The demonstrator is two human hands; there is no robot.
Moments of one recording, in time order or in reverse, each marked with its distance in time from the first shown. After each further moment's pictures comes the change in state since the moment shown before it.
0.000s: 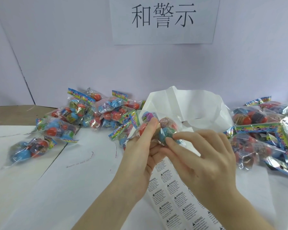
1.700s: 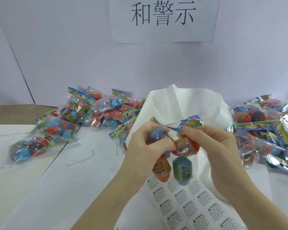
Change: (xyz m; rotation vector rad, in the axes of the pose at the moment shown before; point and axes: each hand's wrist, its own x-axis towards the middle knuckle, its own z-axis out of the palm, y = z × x) left_hand 0.001 0.003 -0.002 0.440 -0.092 0.200; right_hand 0.023 0.001 -0.018 1.202 -0.232 1.158
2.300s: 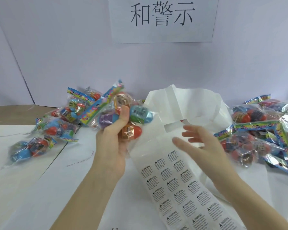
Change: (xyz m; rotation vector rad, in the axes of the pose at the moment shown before) left_hand 0.014 0.012 -0.025 -0.548 0.356 -0.030; right_hand 0.009 0.025 -0.013 -0.518 0.084 0.118
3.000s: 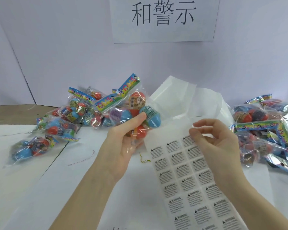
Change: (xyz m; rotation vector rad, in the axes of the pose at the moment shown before) left_hand -0.002 0.002 -0.006 0.247 -0.257 -0.141; right_hand 0.005 0.000 -0.001 0.287 0.197 -0.150
